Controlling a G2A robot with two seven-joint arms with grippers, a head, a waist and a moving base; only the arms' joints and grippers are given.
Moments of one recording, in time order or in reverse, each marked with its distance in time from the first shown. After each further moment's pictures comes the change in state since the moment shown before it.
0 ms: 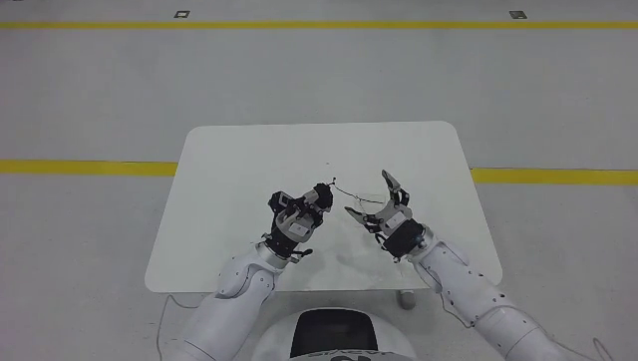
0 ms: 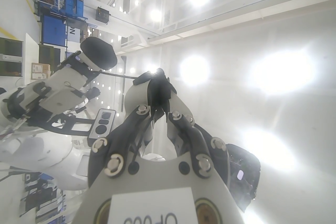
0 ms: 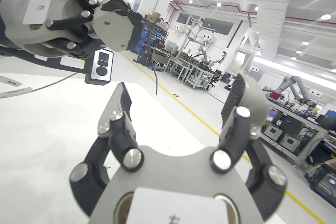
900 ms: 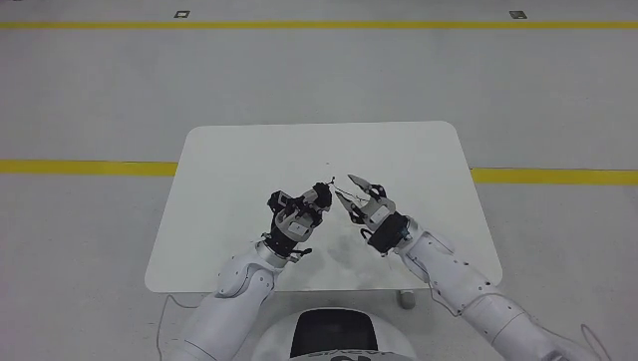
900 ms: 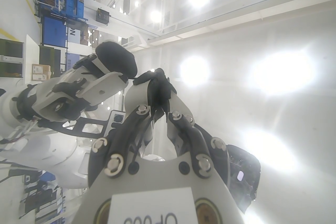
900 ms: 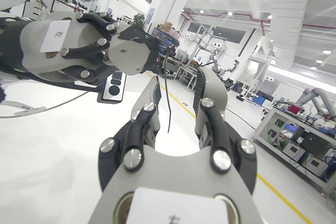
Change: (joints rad) left arm -0.003 -0.001 -0.004 0.006 0.000 0.000 0.002; right arm 0.090 -0.047 -0.073 0.042 -0.021 -0.032 0.000
